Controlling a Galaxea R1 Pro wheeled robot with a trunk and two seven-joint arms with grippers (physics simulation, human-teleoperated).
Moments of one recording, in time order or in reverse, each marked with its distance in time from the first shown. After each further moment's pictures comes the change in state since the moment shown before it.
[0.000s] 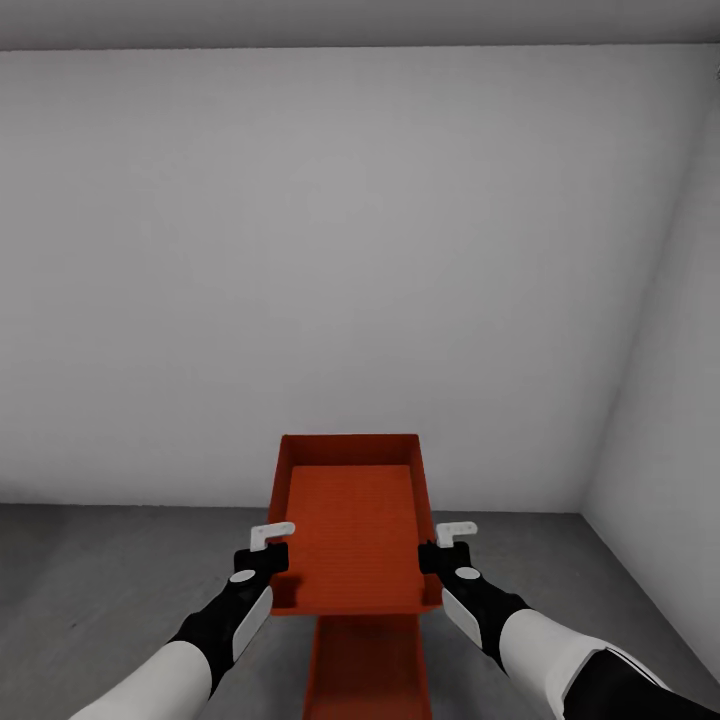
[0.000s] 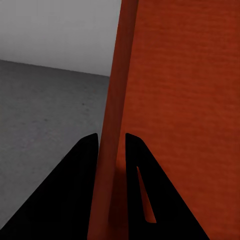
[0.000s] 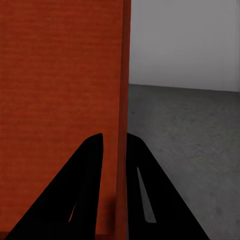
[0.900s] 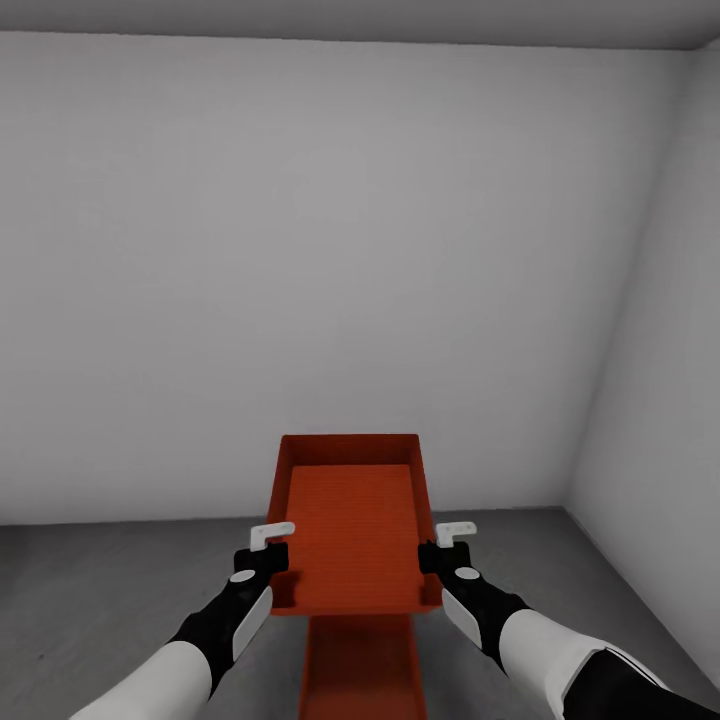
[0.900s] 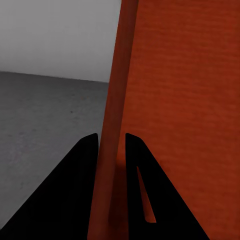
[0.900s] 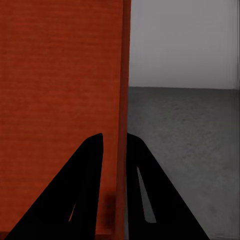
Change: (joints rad) left arm 0.000 0.000 -0.001 0.000 0.000 -0.003 0.000; right arm 0.000 0.001 0.001 0.001 0.000 -0.005 -0.002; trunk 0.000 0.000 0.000
